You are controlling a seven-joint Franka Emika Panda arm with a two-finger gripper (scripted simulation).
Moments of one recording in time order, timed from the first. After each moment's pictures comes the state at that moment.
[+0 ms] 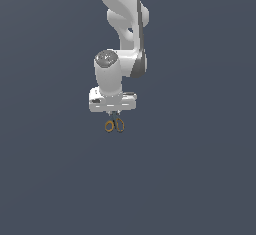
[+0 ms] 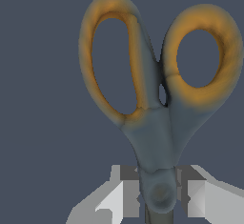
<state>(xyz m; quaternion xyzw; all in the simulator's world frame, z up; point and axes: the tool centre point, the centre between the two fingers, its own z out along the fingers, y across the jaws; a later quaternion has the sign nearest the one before) -0.058 -0.065 0.107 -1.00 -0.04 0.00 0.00</state>
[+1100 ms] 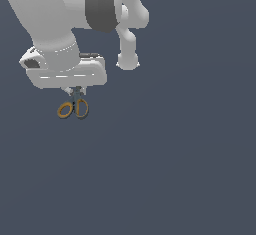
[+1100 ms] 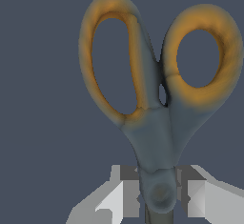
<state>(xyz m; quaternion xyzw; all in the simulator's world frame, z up) 0.004 -0.163 0.306 -1.00 -0.04 0.00 0.00</state>
